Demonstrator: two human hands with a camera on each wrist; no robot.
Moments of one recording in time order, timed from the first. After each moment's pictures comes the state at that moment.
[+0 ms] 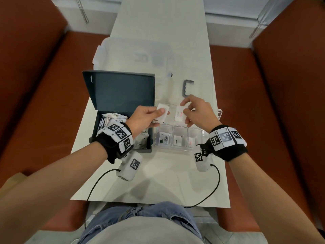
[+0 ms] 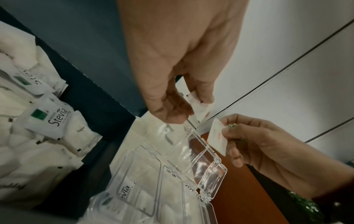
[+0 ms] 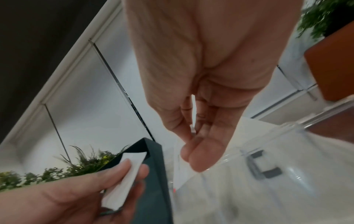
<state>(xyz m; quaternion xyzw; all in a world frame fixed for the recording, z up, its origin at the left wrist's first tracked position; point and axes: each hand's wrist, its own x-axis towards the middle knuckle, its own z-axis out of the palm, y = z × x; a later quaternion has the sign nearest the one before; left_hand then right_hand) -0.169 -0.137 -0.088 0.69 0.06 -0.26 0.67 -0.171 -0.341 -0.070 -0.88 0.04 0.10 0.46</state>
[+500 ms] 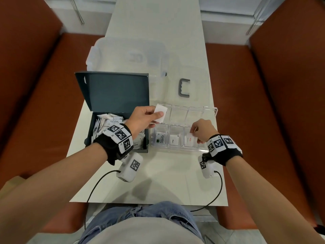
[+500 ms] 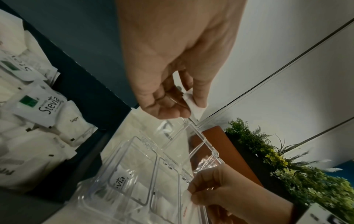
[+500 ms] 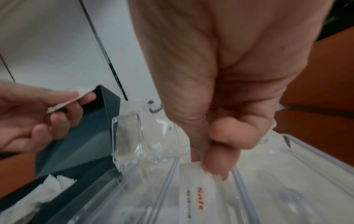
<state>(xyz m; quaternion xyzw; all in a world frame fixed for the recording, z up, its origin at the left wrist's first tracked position) -0.167 -0.152 -0.097 0.73 0.09 -0.23 0.64 -0.190 -0.381 -0.123 -0.93 0.11 0.28 0.22</state>
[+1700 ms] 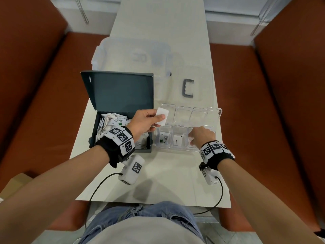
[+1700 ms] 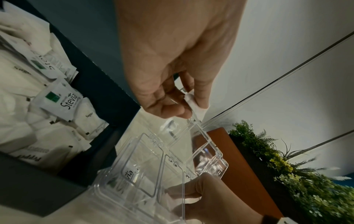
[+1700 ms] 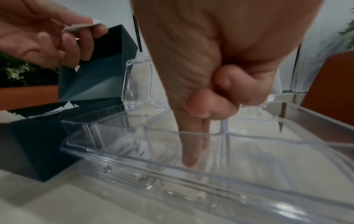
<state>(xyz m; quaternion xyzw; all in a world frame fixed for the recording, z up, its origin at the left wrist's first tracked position) -0.176 -0.144 -0.095 0.72 0.11 -0.25 0.64 -0.196 -0.367 -0.166 -0.96 0.04 0.26 0.03</state>
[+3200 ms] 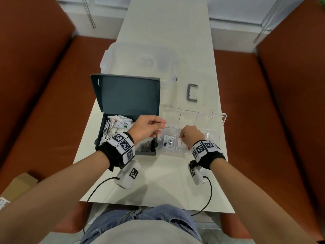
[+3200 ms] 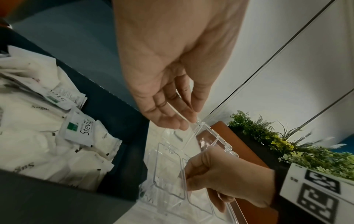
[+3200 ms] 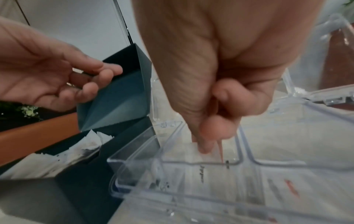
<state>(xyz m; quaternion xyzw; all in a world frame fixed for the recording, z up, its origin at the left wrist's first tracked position) -0.181 -0.122 -0.099 0.75 0.04 -0.26 0.61 -0.185 -0.313 -0.145 -0.96 0.05 0.27 0.11</state>
